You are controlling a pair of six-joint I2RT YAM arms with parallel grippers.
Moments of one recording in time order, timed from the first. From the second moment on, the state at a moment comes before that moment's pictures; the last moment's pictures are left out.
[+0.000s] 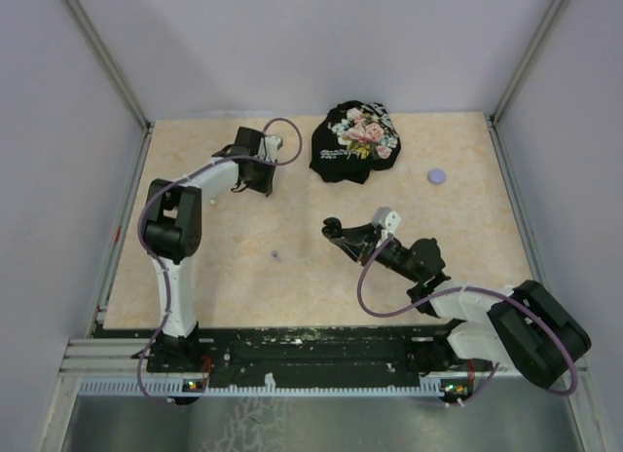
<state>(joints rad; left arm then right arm) -0.31 2.15 1.58 -0.37 0.11 0.10 0.61 1.19 0.20 1.16 -0.44 0.08</state>
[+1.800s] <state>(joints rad) -0.45 1.83 1.28 -0.48 -0.02 -0.10 0.61 1.13 0.20 1.16 -0.48 0.11</state>
